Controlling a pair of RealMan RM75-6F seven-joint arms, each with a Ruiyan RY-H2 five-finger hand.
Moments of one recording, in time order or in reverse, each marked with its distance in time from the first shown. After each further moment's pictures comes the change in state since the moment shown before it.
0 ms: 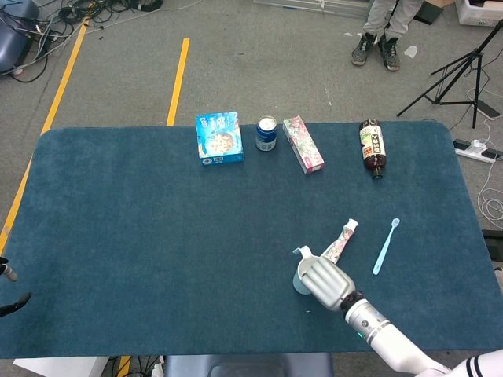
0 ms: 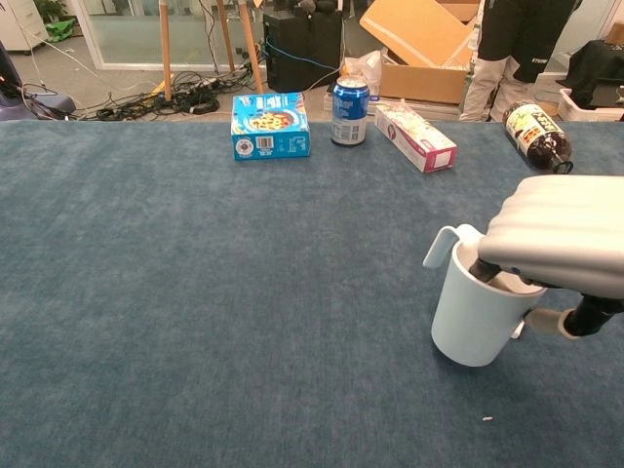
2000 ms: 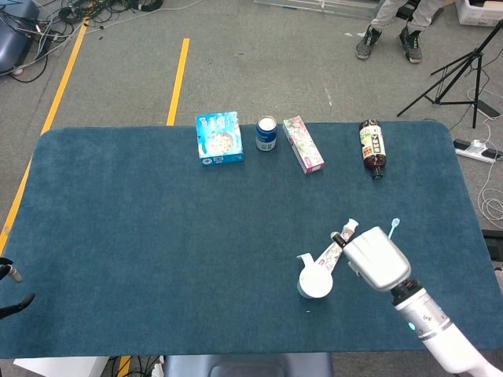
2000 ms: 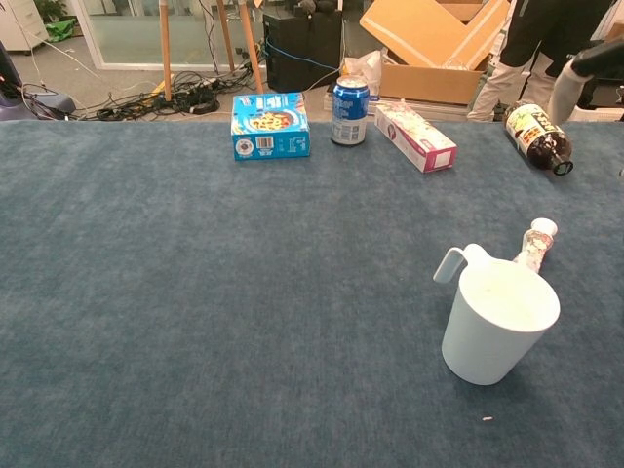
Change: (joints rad) left arm -0.009 -0.008 0.005 -0.002 -0.017 -0.026 0.024; right arm -0.224 0.283 0.106 0.059 -0.406 0.193 0.481
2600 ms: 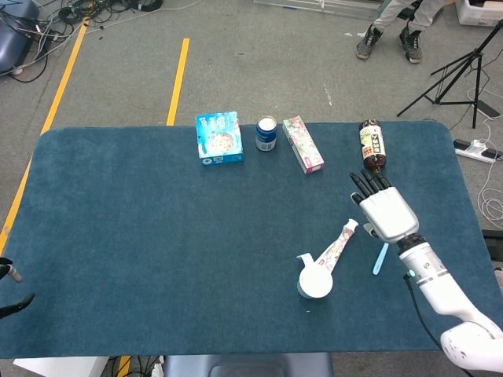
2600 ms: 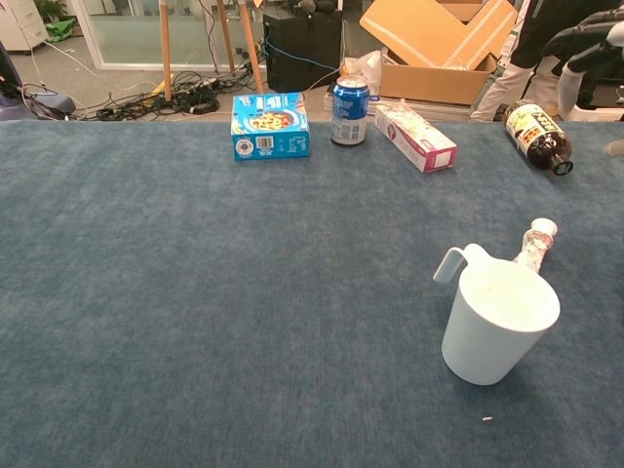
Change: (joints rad) left arm -0.002 0.004 -0.002 0.000 -0.004 -0.004 -0.010; right arm 0.049 -0.140 0.175 0.375 0.194 -0.208 0.160
